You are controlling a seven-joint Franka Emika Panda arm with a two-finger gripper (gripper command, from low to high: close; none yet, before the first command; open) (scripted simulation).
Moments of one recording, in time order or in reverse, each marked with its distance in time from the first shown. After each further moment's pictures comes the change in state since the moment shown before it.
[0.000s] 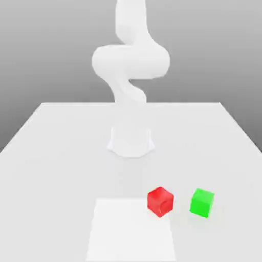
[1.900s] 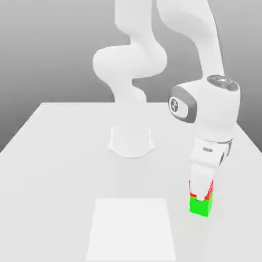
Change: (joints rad) arm 0.389 0.831 0.121 -0.410 -0.047 0.517 -0.491
